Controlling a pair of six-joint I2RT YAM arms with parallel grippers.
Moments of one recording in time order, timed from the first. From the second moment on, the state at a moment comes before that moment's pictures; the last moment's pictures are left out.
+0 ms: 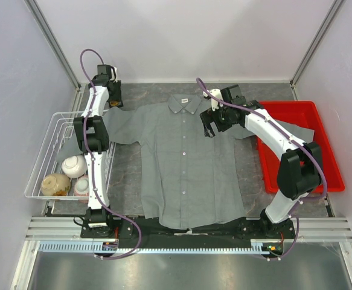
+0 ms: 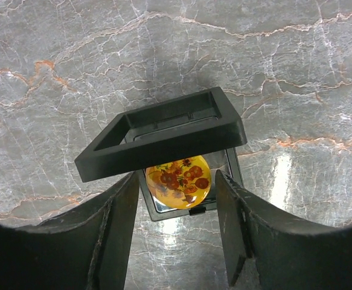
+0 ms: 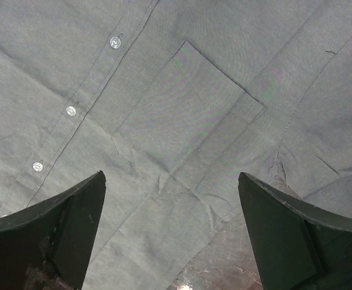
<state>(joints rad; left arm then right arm) 0.06 2.61 2.43 -0.70 -0.08 0.05 0.38 1.70 1.42 -0.65 -0.22 -0.14</state>
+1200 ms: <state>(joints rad) 0.04 2.63 2.47 -0.73 0.06 0.22 0.37 1.74 1.45 -0.66 -0.20 -0.14</state>
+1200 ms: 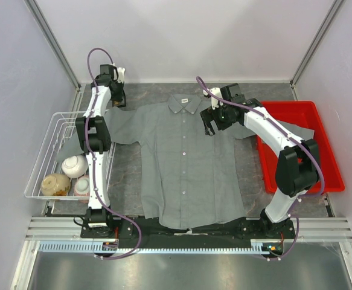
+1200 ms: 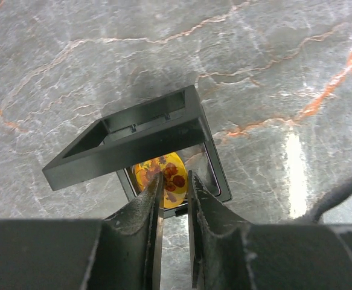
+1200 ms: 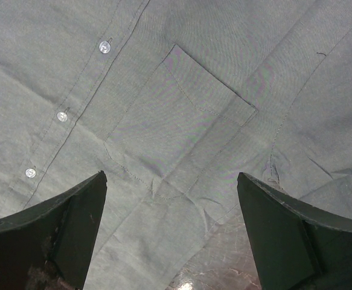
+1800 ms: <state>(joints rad) 0.02 2.56 2.36 -0.65 0.08 0.23 0.36 1.74 1.45 -0.66 -0.20 -0.14</state>
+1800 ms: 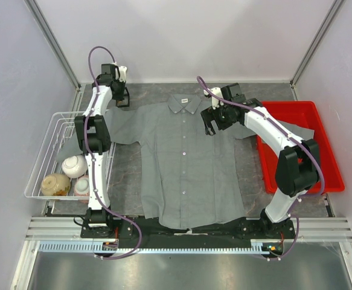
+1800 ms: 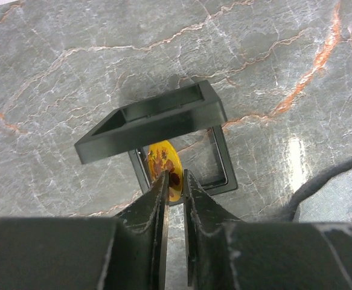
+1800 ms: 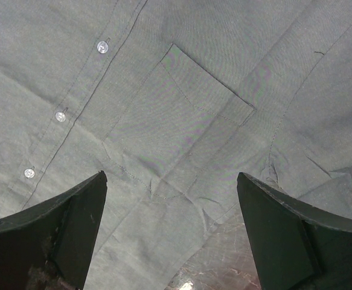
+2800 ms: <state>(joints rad) 0.01 2.33 2.17 -0.63 0.04 0.24 0.35 1.70 1.45 -0.66 -0.22 -0.14</state>
